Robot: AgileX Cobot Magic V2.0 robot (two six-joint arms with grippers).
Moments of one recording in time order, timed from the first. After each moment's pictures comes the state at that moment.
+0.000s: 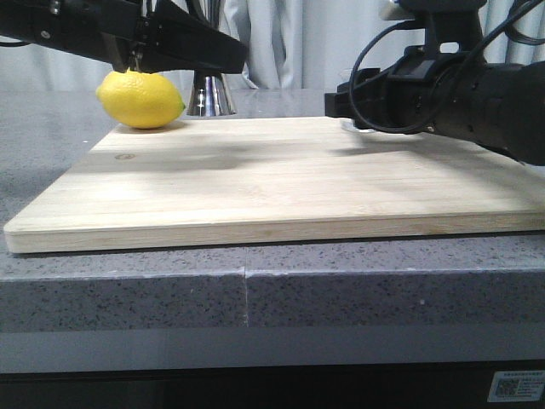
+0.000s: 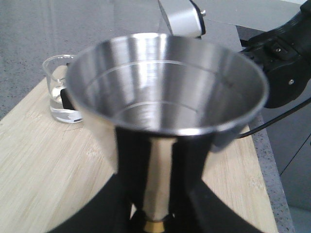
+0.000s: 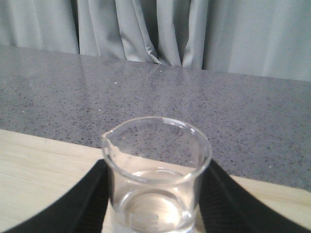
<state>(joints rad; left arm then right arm) -0.25 1.81 -1.21 -1.51 1.17 1.92 0.34 1.86 -0.82 0.06 -0.95 -0.09</state>
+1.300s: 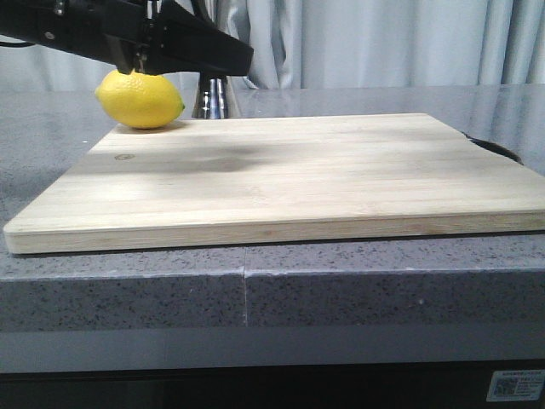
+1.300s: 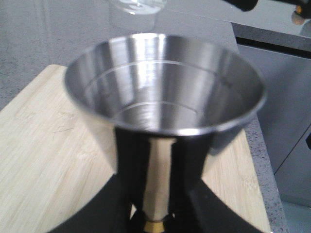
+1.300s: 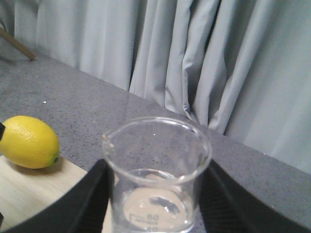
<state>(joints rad) -0.27 1.81 -1.21 -1.50 1.17 1.92 0.40 1.34 -0.87 -0.20 -0.37 -0.09</state>
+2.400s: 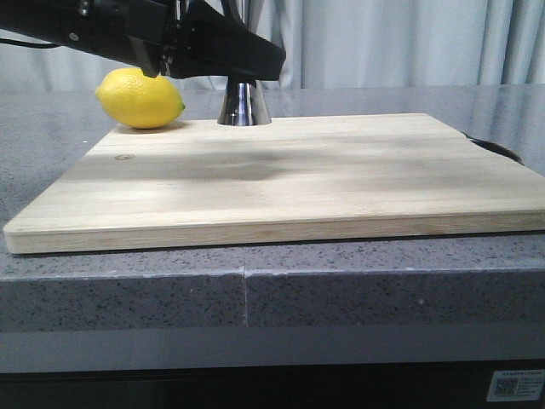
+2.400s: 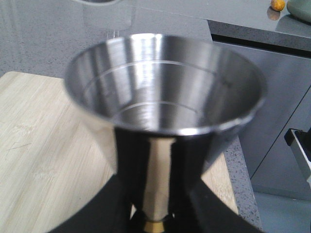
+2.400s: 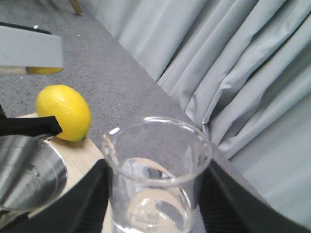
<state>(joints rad) -0.33 1.81 -1.21 -1.50 1.17 1.92 0.54 1.33 -1.06 -0.52 -0.04 -0.09</state>
